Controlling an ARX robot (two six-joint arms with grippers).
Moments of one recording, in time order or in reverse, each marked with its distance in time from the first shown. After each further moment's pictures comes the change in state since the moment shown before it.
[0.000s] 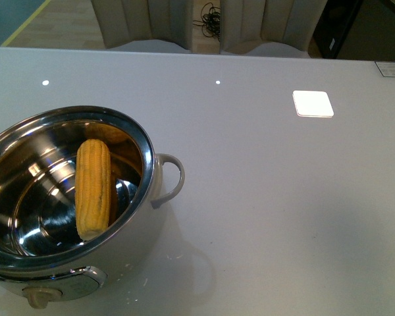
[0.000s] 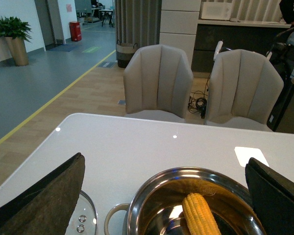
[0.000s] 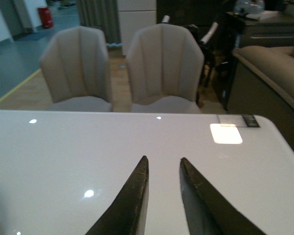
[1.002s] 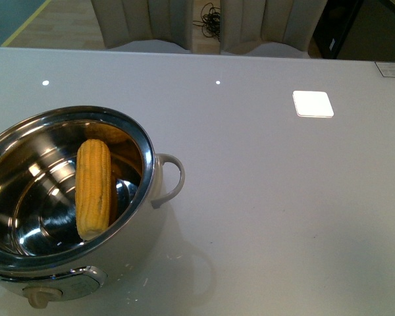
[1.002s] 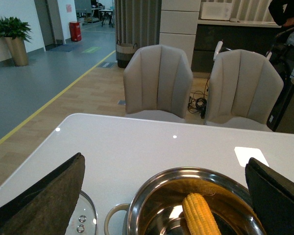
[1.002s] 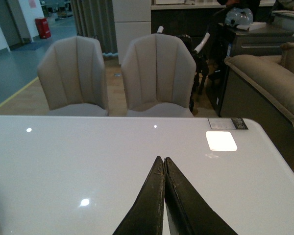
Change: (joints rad) left arm 0.000 0.000 0.000 0.000 0.000 0.000; right arm -0.048 -0.430 -0.045 -0.352 -0.022 -0.005
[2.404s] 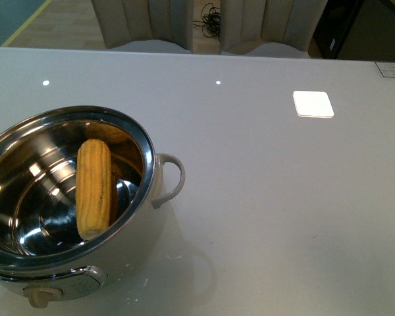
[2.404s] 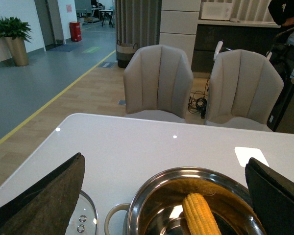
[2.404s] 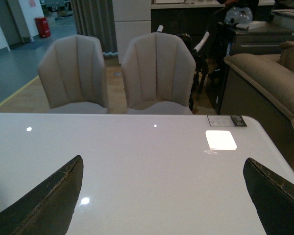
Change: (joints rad) left arm 0.000 0.000 0.000 0.000 0.000 0.000; right arm 0.000 -0.181 0.000 -0.187 0.002 -0.001
